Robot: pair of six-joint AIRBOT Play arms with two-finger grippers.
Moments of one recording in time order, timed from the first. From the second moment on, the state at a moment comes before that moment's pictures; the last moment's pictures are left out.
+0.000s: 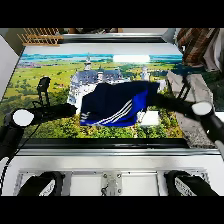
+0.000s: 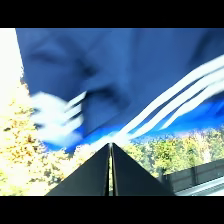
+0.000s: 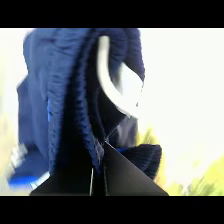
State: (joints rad) left arm -0.12 -0.85 0.77 1.04 -0.89 -1.47; right arm -0.05 -1.06 0.86 -0.72 0.70 1.37
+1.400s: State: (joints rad) left arm -0.12 -0.85 0.77 1.05 -0.91 -1.49; right arm -0.66 -0.94 1.20 -1.56 1.23 1.95
